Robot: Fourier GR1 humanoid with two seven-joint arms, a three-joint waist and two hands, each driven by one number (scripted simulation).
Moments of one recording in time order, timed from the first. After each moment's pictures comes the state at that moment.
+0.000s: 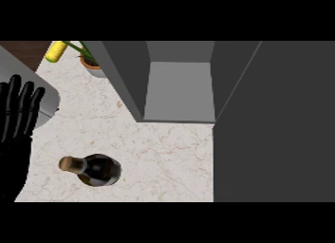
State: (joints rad) left arm 0.01 0.13 -0.01 -2.10 0.02 0.00 0.00; right arm 0.01 -0.13 -0.01 -2.10 -0.05 -0.01 -0.01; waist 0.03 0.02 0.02
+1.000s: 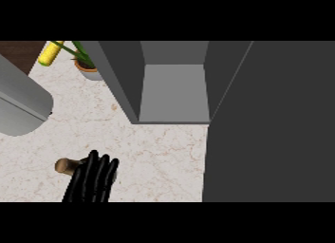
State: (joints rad) left arm 0.38 0.01 -0.74 -2.31 -0.19 0.32 0.06; right arm 0.15 -0.15 0.14 -2.40 -0.17 0.09 0.29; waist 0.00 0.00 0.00
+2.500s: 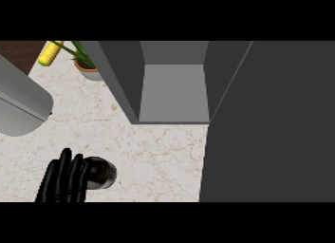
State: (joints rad) left arm 0.31 0.14 -0.76 -2.39 -0.34 0.58 0.31; right arm 0.02 -0.13 0.15 -2.47 -0.10 0.03 0.51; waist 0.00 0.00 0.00
